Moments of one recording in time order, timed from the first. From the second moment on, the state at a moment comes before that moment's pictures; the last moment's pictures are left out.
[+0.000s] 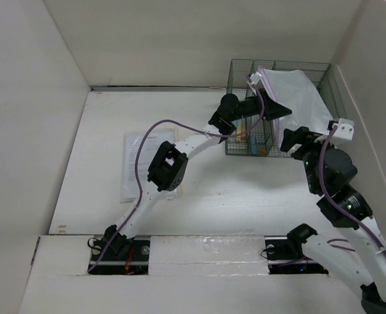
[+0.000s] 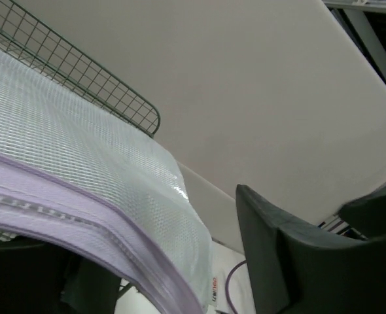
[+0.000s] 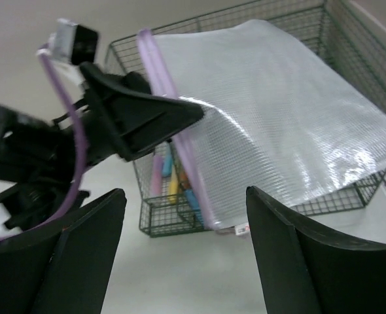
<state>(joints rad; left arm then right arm) -0.79 2.59 2.31 0.73 0.66 -1.07 0.52 0.62 0.94 -0.33 0.58 0.28</state>
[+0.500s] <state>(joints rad) -0.78 2.46 2.20 0.56 0.61 -1.02 0.27 1.04 1.51 -0.37 0.19 0.25</state>
